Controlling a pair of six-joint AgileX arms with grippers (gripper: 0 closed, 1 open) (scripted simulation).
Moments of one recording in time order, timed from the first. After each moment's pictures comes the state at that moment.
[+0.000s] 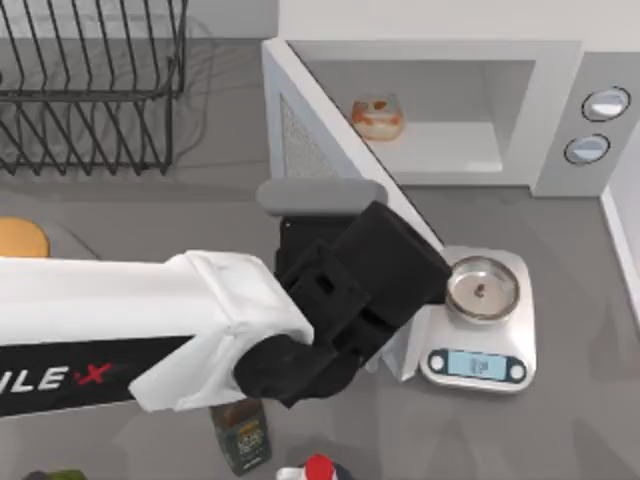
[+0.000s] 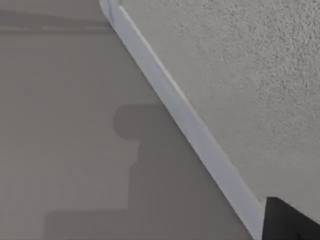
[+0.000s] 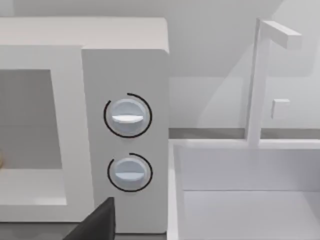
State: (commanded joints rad) left arm -1.01 1.65 0.95 -0.22 -0.63 -0.73; right arm 0.00 0.00 0.00 0.00 0.00 0.00
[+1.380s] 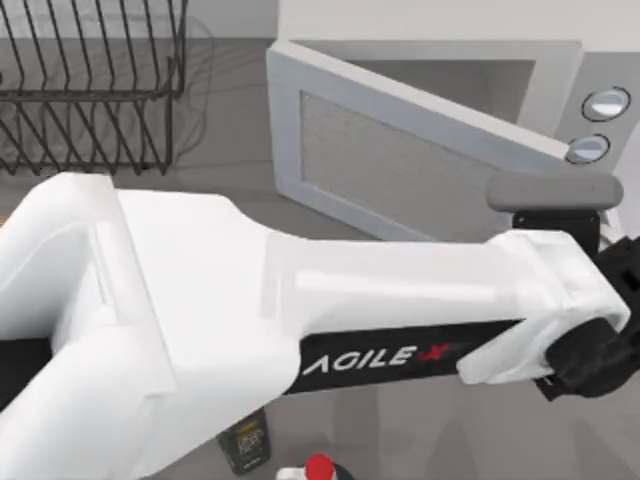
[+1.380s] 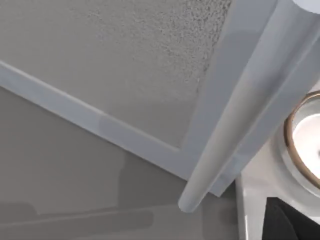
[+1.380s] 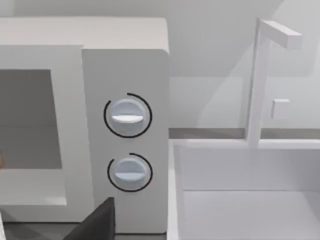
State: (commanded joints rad) left arm -1.21 2.15 1.66 -0.53 -0.74 -0.94; right arm 0.00 0.00 0.00 0.00 0.00 0.00
